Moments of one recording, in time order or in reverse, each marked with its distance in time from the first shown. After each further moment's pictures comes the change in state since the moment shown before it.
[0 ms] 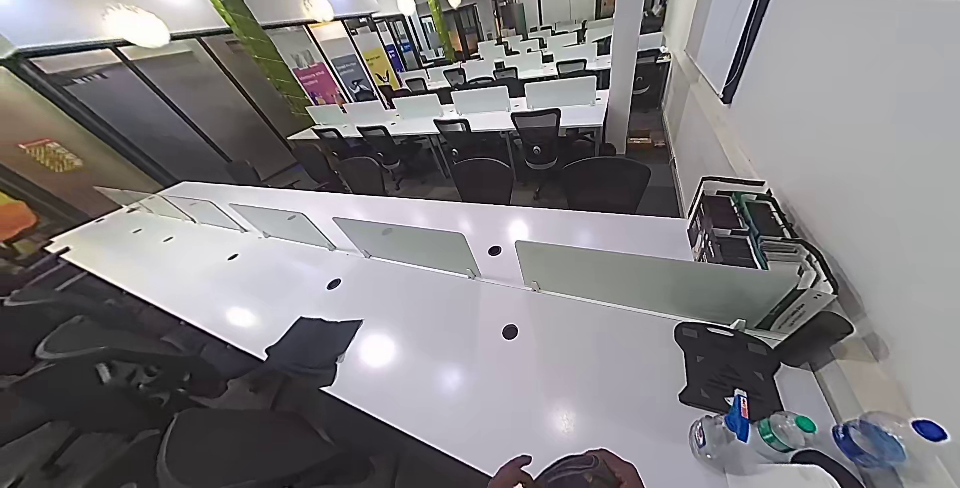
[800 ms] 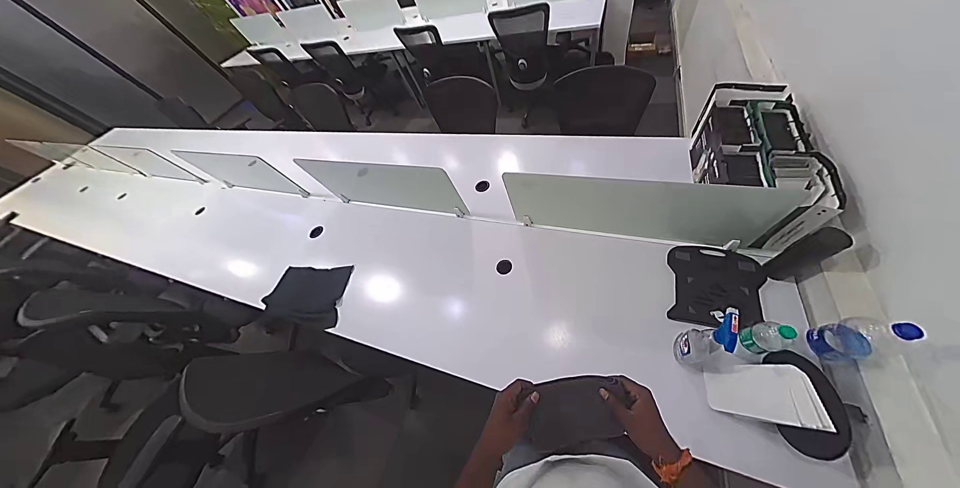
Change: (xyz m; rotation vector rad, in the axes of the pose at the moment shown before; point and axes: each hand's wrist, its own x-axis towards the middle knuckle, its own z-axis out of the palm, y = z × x) left_hand 0.011 -0.001 0.004 -0.285 0.024 -0.033; right_hand -0.019 0.031 -0.023 -0.021 0.161 0.211
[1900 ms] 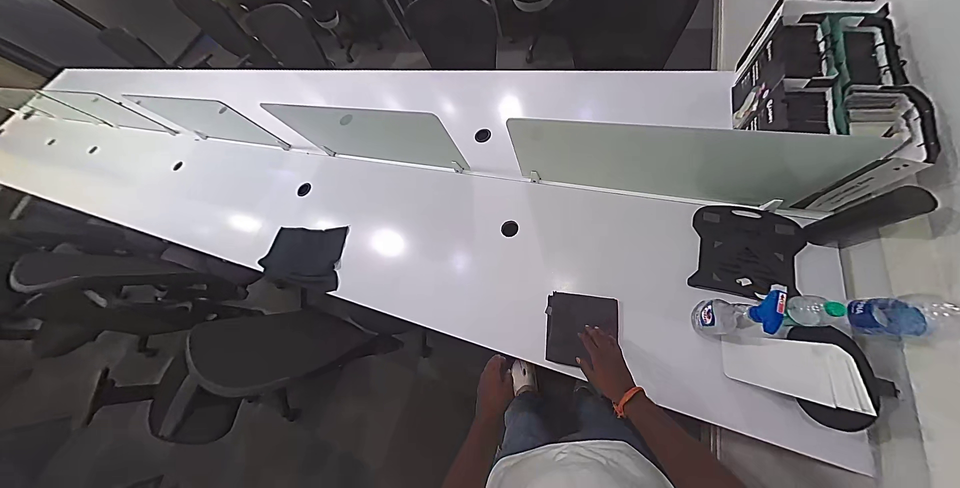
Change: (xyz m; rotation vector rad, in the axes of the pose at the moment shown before) left_hand 0.012 -0.121 -0.031 0.552 0.179 -0.488; right_hand 0.058 0.113 0.068 -1.018 -0.358 0.031
